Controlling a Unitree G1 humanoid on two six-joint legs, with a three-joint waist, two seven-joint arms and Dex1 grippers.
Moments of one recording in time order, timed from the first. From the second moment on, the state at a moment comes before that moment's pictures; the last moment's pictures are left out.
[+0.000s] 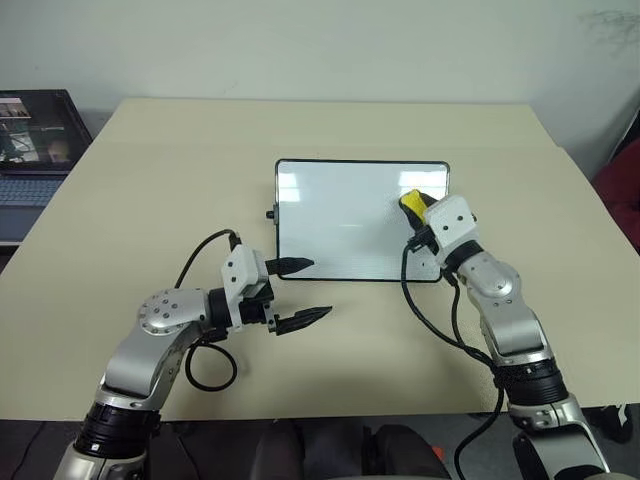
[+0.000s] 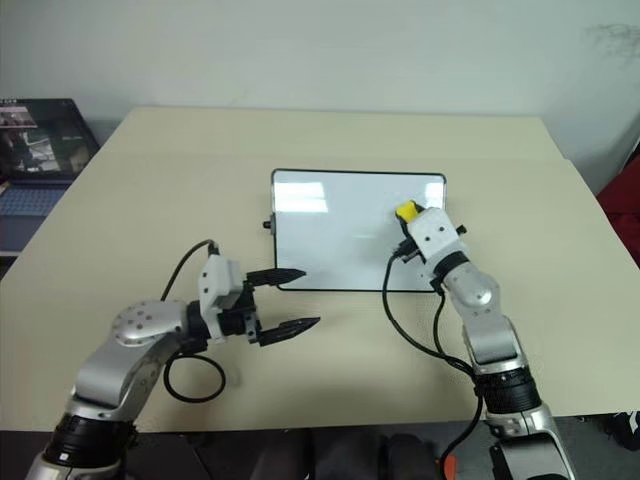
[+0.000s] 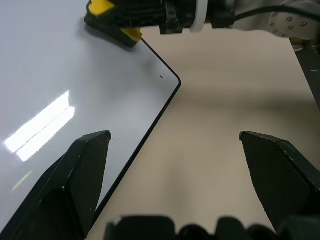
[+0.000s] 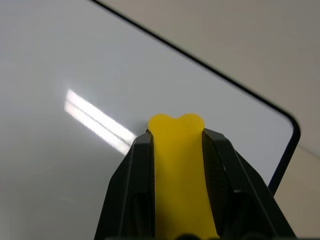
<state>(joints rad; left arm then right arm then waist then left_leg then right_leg) -0.19 0.63 -0.04 -0.26 -0.44 0.27 -1.01 -0.43 -0.29 0.10 0.00 -0.14 0.10 0.28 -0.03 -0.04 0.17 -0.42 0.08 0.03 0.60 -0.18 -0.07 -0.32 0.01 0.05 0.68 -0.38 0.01</state>
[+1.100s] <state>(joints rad) -0.19 0.62 -0.04 -0.22 -0.43 0.23 -1.04 -0.19 -0.20 0.19 0.09 -0.23 -0.16 0.15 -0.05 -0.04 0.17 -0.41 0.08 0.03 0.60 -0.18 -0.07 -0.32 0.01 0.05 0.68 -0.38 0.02</state>
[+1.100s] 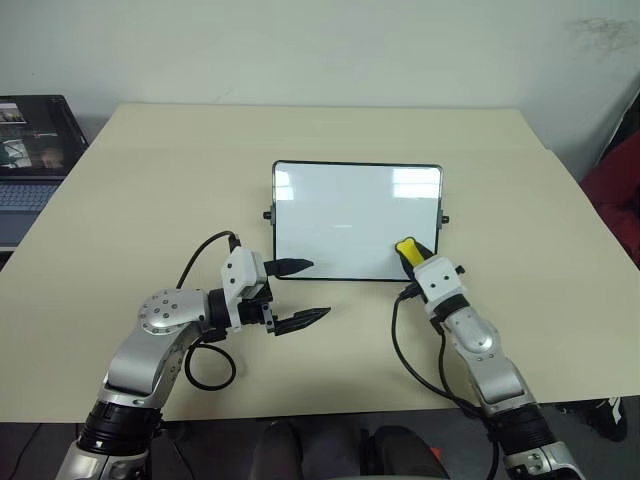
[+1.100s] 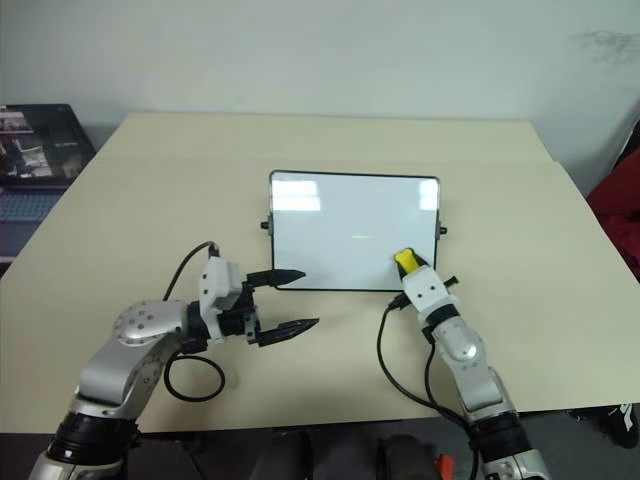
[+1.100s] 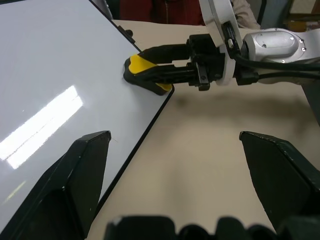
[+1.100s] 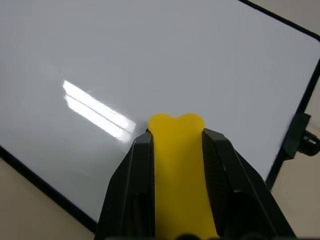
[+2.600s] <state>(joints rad) -0.17 0.58 -0.04 -0.16 -0.42 0.16 -1.05 -0.34 -0.16 0.25 -0.22 -0.17 0.15 0.32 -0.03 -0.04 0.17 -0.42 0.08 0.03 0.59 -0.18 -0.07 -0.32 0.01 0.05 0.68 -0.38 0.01</state>
